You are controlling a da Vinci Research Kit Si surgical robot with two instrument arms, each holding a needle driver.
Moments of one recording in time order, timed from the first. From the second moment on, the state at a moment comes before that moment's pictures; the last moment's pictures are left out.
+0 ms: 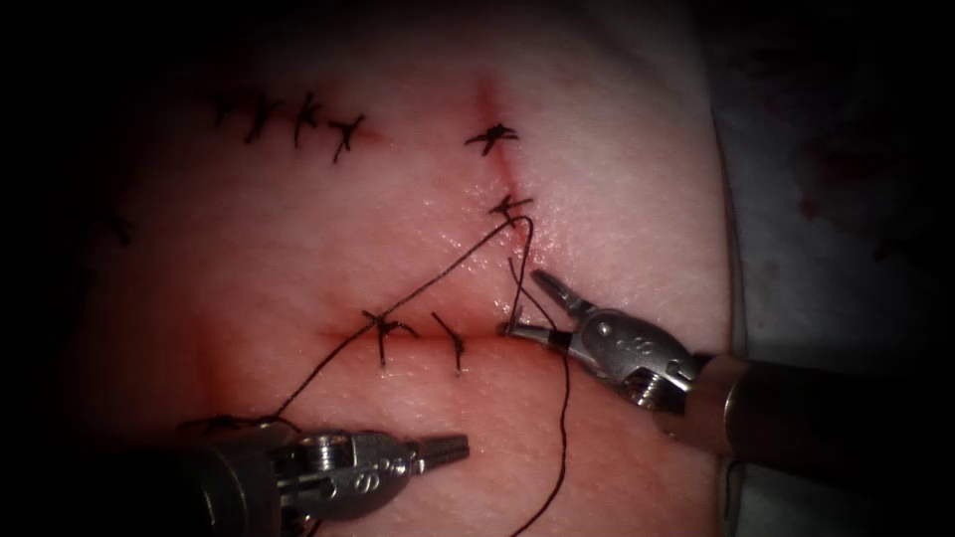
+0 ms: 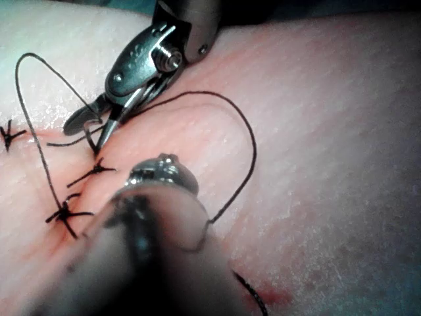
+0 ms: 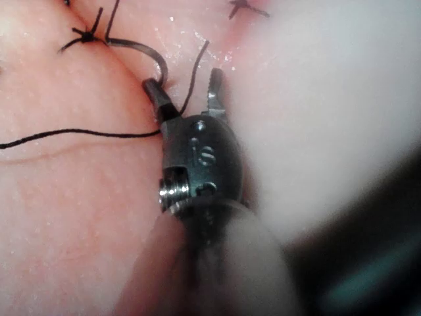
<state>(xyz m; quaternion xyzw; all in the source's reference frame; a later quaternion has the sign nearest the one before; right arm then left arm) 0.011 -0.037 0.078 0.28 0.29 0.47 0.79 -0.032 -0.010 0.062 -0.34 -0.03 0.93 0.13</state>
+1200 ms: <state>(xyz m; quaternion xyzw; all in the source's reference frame) 0.013 -0.018 0.051 -0.08 0.52 0.29 0.80 -0.034 -0.012 0.071 -0.35 -0.06 0.93 0.12</state>
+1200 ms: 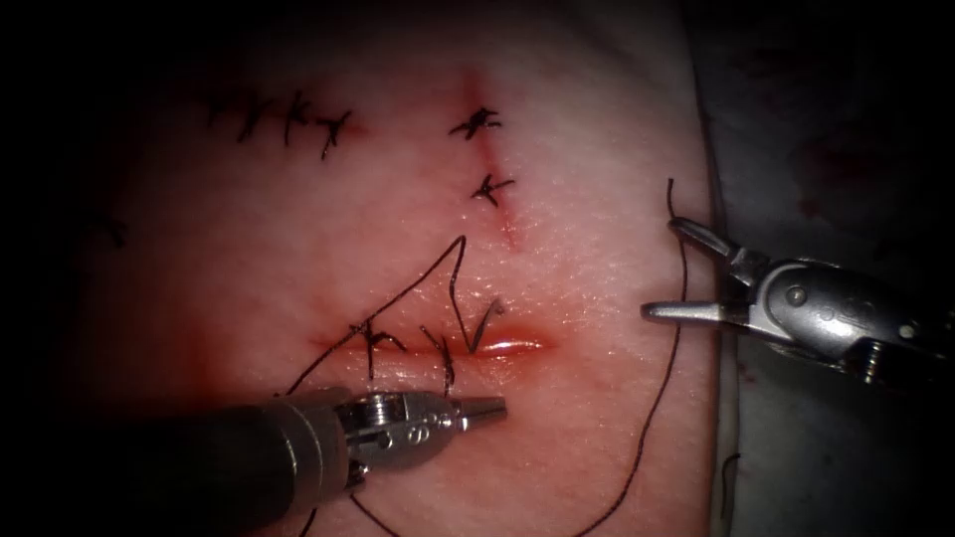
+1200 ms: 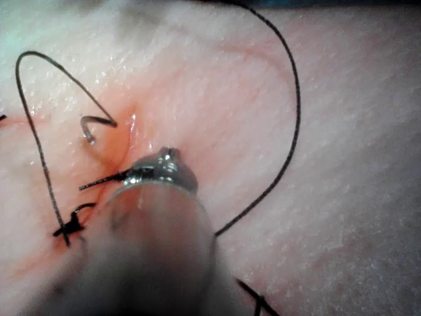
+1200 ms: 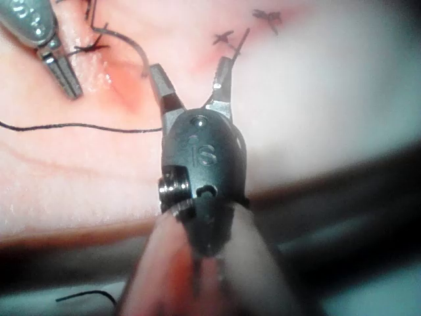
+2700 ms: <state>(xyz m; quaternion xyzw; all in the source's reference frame) 0.024 -0.023 0.058 -0.24 0.48 0.02 0.85 -0.034 -0.013 0.069 -0.34 -0.08 0.93 0.10</state>
